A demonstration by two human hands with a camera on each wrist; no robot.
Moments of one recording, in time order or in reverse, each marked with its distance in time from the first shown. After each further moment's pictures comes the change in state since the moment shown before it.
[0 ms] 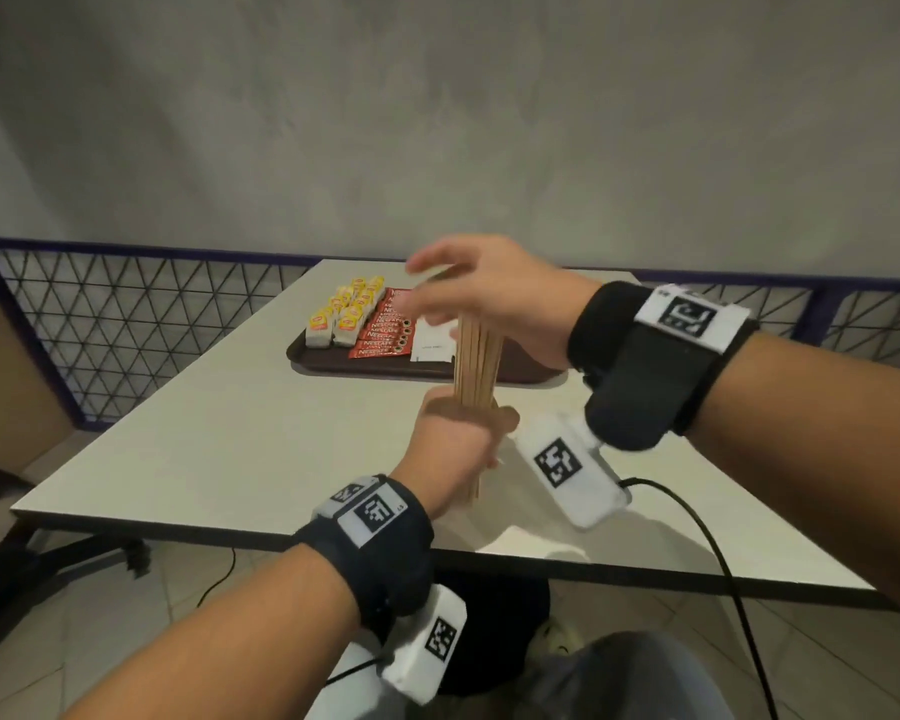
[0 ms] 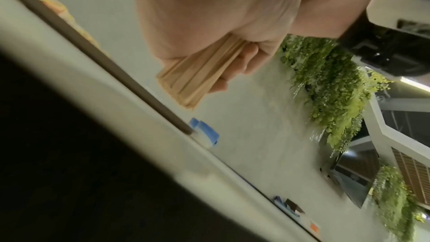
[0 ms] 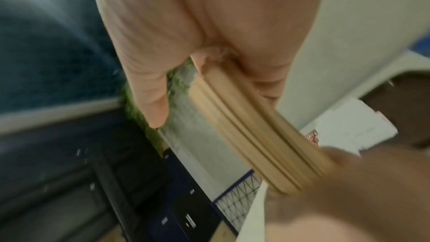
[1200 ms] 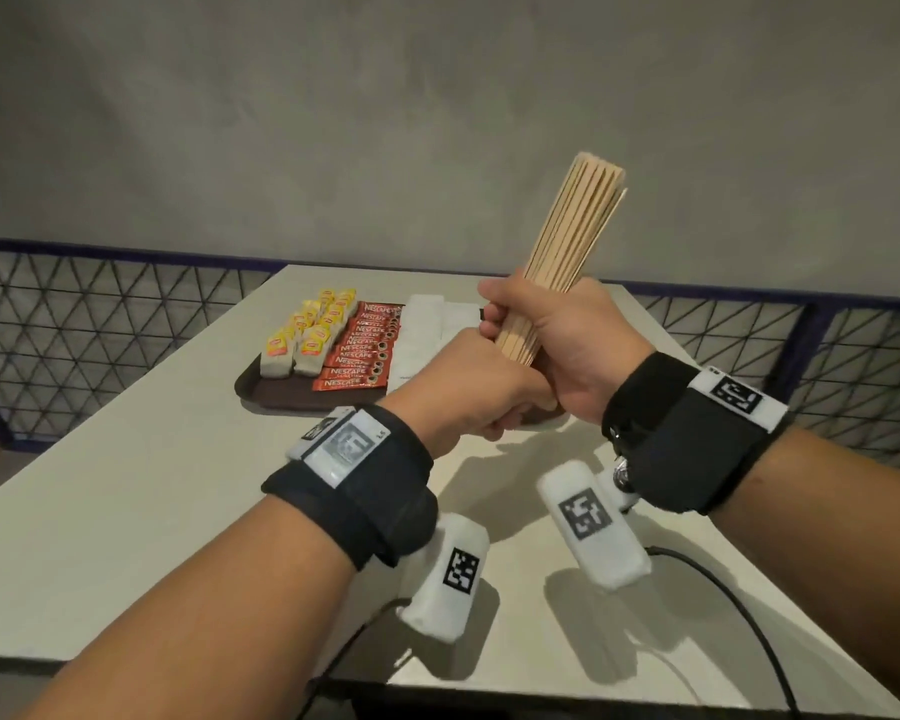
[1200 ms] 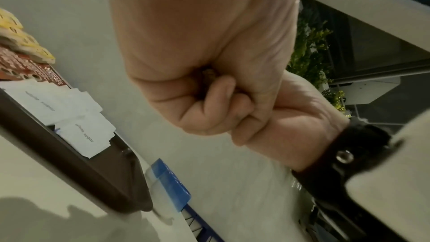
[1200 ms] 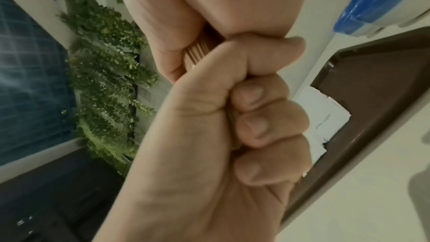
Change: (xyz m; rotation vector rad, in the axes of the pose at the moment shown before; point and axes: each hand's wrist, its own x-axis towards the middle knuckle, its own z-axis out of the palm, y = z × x) left_hand 0.099 0.053 -0.001 0.134 -0.385 0.077; right_hand 0.046 0.064 -0.033 0.690 0.454 0.134
